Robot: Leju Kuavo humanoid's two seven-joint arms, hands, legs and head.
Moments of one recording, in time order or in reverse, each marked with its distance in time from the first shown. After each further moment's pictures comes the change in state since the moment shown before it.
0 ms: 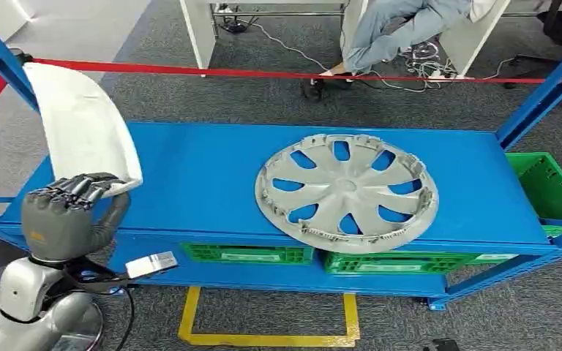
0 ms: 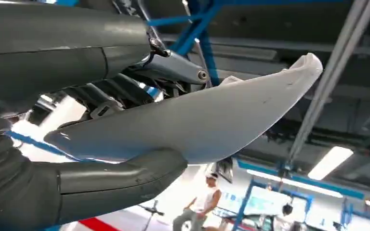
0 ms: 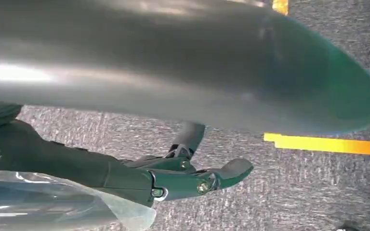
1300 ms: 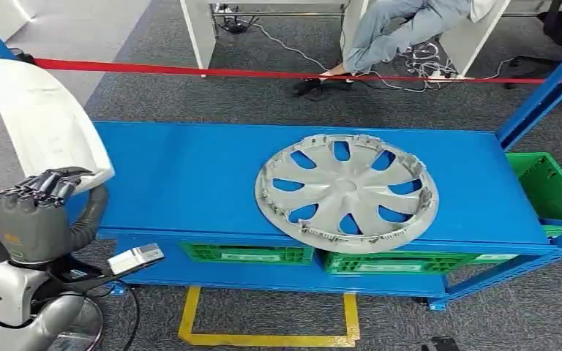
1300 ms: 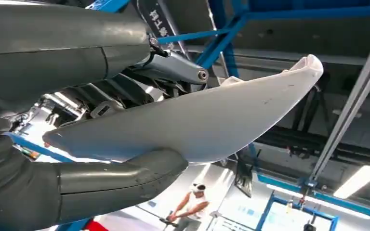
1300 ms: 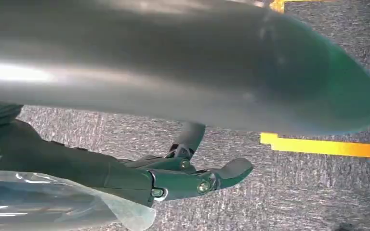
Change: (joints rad) left arm 0.024 0.006 0.028 -0.072 -0.040 0.002 0.073; right arm -0.012 0.004 0.018 0.005 -0.019 -0.007 -0.012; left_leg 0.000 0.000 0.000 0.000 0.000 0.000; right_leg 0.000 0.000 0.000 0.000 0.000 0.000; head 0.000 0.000
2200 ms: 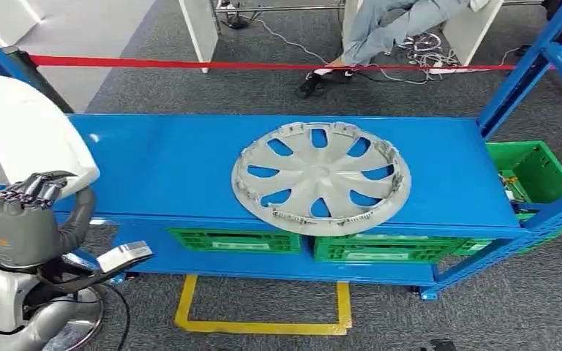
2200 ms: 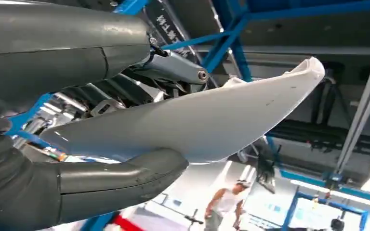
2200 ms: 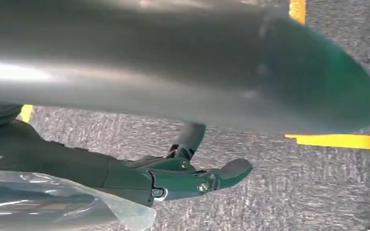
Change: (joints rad) left arm 0.034 0.050 0.008 -0.010 0.003 0.004 0.092; right arm 0.017 0.000 -0.011 -0.047 0.000 -0.039 0.002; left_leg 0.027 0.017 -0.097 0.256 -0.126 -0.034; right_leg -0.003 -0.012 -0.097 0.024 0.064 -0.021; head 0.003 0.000
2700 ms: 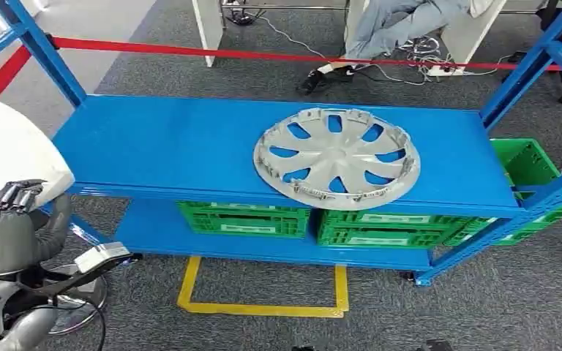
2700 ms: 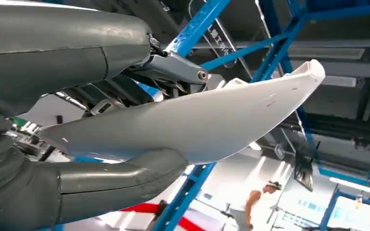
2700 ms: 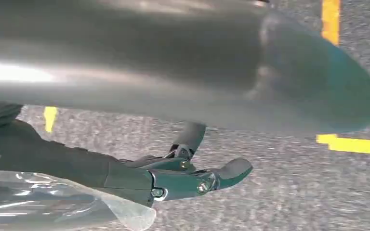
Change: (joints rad) left arm 0.076 0.035 0.069 -0.014 0.027 0.000 0.009; right arm -0.004 -0.002 0.009 -0.019 0.000 -0.020 0.012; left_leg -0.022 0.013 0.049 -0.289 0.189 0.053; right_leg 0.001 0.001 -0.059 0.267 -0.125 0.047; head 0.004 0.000
